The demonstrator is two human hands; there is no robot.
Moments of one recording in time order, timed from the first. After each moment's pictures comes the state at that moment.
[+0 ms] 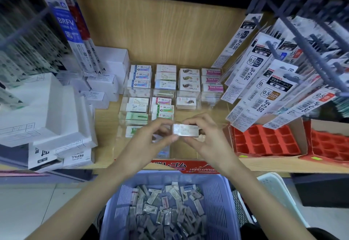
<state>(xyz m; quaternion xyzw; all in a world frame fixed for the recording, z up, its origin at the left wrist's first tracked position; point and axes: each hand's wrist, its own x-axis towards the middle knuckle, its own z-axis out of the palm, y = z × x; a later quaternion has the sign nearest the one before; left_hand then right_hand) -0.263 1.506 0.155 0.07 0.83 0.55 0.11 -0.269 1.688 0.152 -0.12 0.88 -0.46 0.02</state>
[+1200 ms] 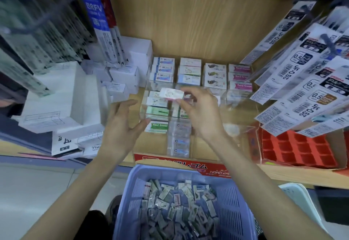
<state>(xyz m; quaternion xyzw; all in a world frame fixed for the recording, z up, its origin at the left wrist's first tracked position) -0.272 1.433 0.139 -0.12 0.90 0.41 -0.04 -0.331 1.612 0.154 -0.10 0.91 -0.41 -0.05</state>
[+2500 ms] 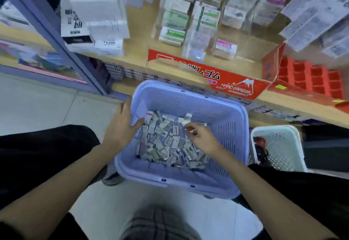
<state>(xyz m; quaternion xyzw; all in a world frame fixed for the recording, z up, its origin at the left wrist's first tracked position) -0.085 1.432 -0.016 -0.15 0.91 0.37 0.08 -0.129 1.674 -0.042 -0.09 0.88 -0.34 0.32</state>
